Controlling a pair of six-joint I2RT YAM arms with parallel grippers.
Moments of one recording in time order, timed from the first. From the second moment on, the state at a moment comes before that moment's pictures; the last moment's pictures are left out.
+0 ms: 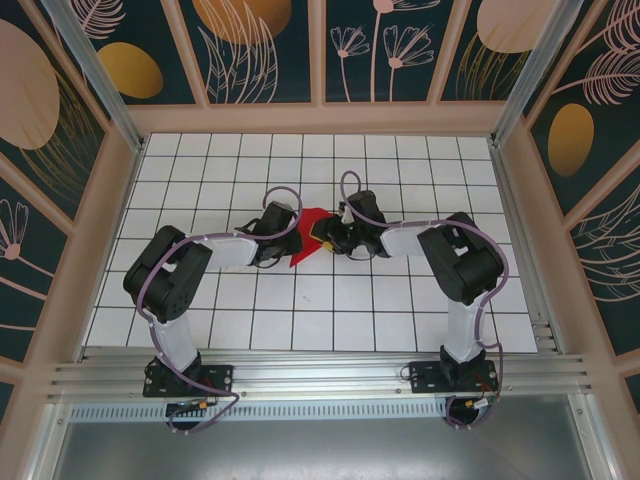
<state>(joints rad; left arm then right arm) -0.57 1.84 0.93 -0.01 0.02 -0.66 0.57 1.93 0.97 0.26 -0.56 1.07</state>
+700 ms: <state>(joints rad) -0.57 1.84 0.92 0.02 0.05 -0.67 0.58 1.95 0.93 0.42 -0.50 1.21</state>
